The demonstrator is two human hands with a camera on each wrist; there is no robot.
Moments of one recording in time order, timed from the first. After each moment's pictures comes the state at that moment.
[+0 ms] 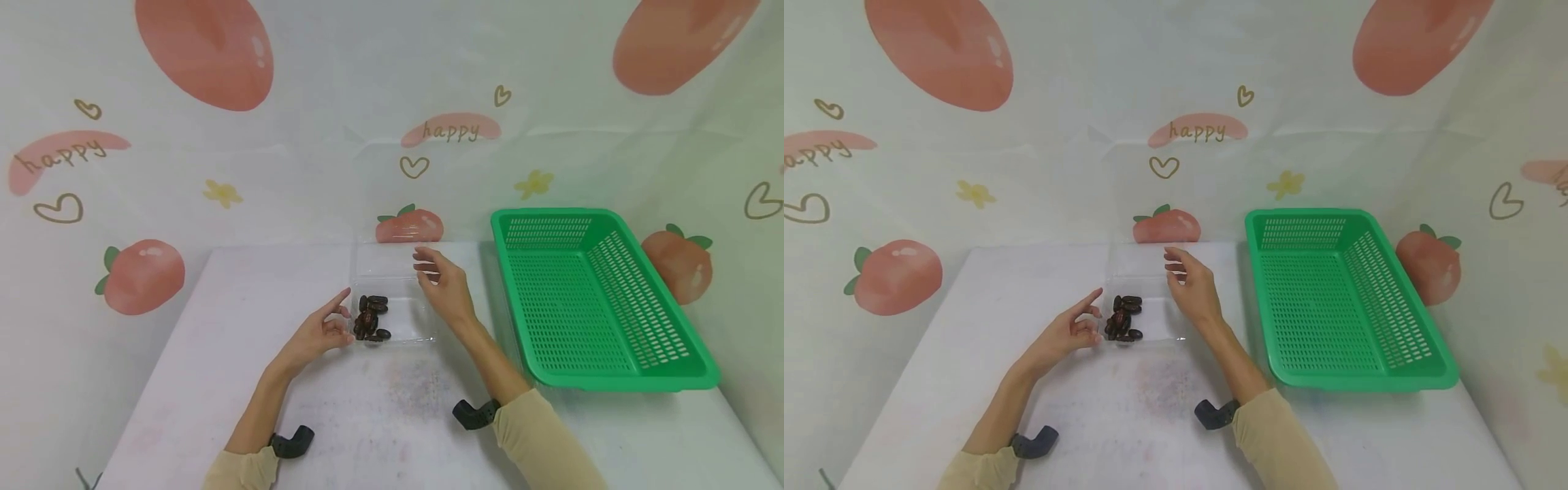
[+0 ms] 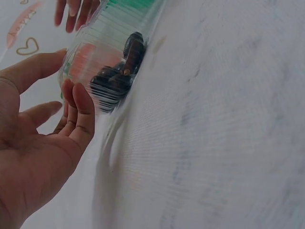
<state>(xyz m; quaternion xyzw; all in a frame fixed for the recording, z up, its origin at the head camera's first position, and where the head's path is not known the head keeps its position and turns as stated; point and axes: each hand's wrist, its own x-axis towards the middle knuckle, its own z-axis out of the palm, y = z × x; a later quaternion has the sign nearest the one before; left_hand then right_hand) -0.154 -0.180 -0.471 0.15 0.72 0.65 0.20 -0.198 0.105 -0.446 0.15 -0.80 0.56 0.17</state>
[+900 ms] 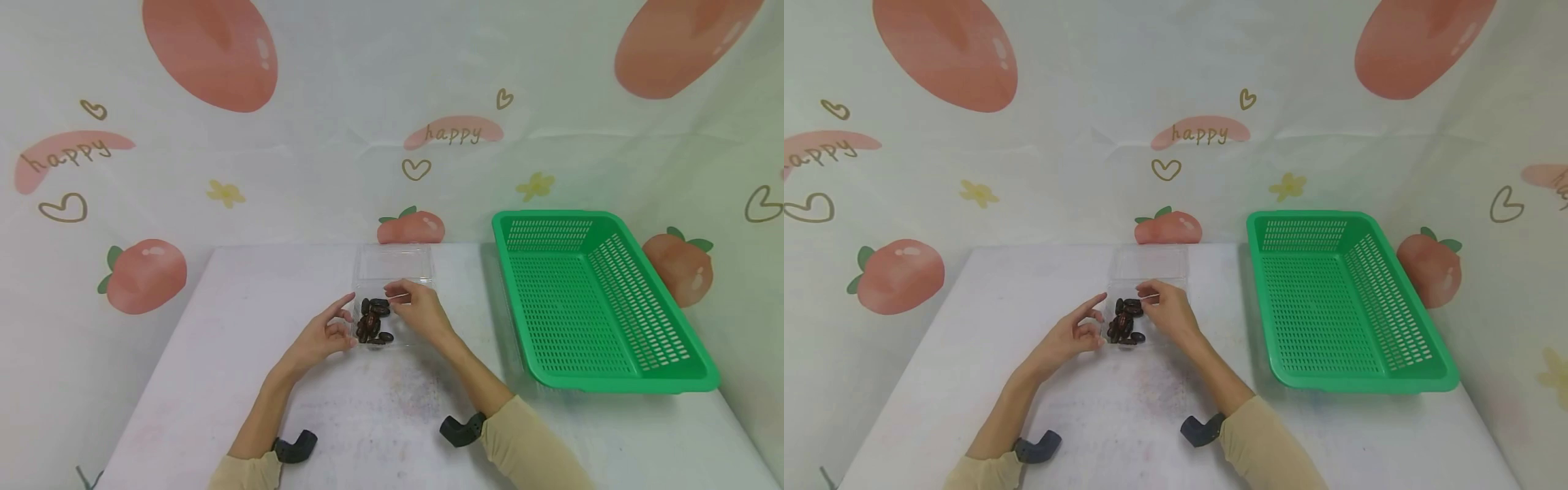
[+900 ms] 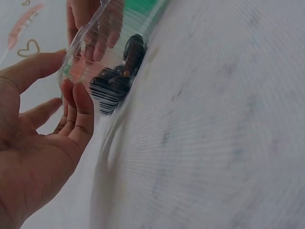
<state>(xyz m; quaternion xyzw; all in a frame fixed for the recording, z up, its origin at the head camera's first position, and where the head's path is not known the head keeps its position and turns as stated) -0.148 -0.176 -0.471 0.14 0.72 0.65 0.20 -0.178 0.067 -0.456 0.12 -0.83 0.54 -0.02</state>
